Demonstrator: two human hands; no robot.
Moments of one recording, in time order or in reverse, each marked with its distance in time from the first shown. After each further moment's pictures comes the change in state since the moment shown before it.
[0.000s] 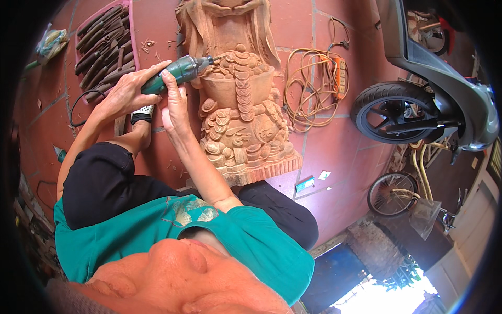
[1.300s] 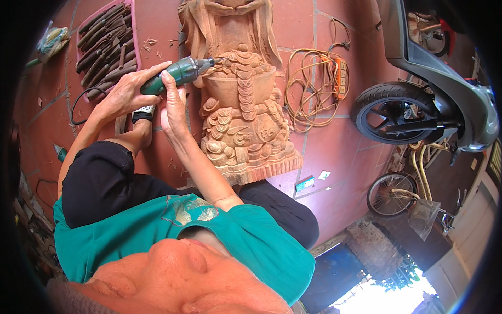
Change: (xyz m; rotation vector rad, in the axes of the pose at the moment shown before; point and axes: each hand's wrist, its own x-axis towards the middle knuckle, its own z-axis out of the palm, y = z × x) left_hand -0.003 -0.004 -0.004 -0.042 -0.024 -0.006; right_hand -0.004 0.003 0.012 -0.008 -0.002 -0.061
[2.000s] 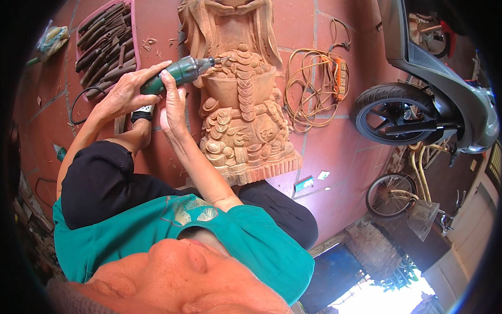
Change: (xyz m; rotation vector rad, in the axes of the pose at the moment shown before) left_hand 0.000 -0.003 0.003 -0.001 0.016 0.011; right_hand -0.001 0.000 -0.001 -0.013 -0.009 -0.006
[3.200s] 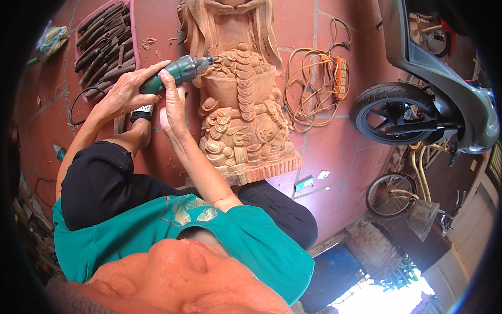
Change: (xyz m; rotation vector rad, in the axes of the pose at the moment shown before) left_hand 0.000 -0.005 0.003 0.023 0.034 0.036; right_hand 0.007 0.004 -0.006 0.019 0.027 0.021
